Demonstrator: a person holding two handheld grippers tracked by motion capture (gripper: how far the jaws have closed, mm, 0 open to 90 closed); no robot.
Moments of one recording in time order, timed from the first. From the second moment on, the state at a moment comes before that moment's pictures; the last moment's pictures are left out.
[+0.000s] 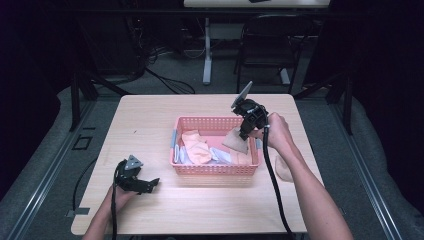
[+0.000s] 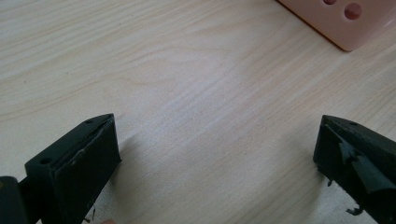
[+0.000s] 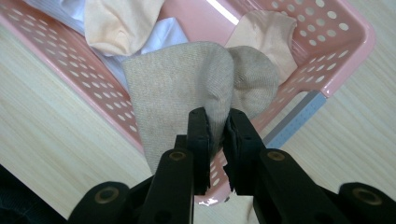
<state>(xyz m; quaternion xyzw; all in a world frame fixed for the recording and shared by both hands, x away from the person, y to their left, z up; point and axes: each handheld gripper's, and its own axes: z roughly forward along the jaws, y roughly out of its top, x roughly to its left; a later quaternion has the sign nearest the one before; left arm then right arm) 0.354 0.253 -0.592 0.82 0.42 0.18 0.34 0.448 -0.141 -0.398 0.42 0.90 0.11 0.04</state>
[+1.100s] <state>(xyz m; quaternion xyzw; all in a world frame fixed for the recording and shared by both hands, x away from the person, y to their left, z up) 0.354 0.253 -0.592 0.82 0.42 0.18 0.34 0.417 -0.202 -0.364 0.43 0.89 0.10 0.06</state>
